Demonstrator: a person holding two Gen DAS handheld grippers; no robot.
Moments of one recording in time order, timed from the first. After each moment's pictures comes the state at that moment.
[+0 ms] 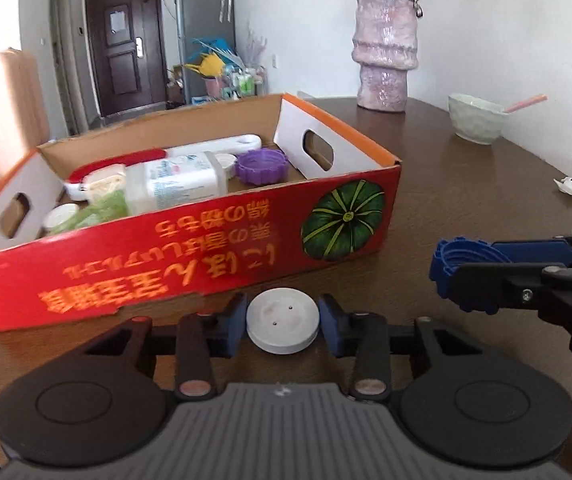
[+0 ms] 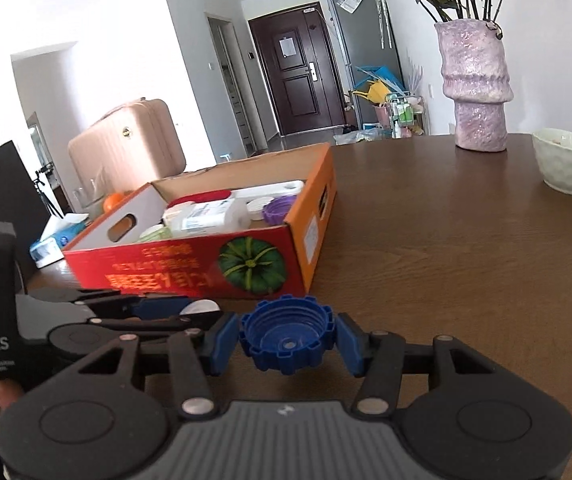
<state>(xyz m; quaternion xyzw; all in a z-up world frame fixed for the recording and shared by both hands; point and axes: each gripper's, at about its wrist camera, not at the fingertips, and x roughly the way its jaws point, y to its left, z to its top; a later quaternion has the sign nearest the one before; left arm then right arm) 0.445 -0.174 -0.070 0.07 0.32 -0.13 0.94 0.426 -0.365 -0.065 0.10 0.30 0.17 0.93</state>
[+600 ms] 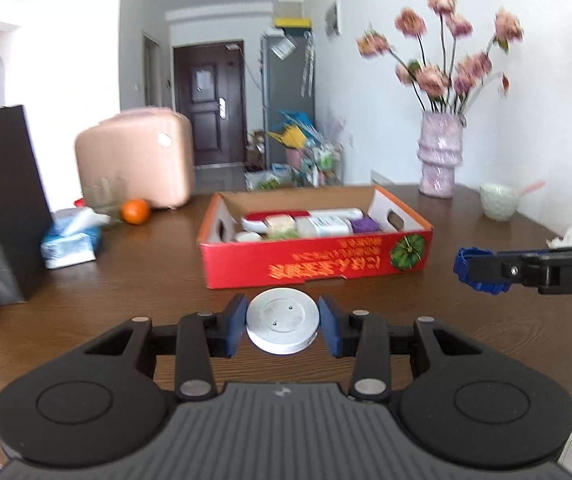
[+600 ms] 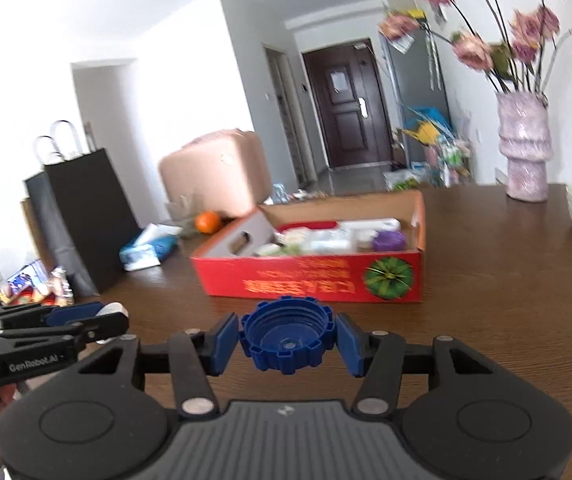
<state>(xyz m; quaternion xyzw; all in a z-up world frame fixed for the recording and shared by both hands) 0.232 -0.050 0.030 0.03 0.21 -0.03 0.98 0.299 -0.302 0.004 0.09 0.23 0.24 0.94</state>
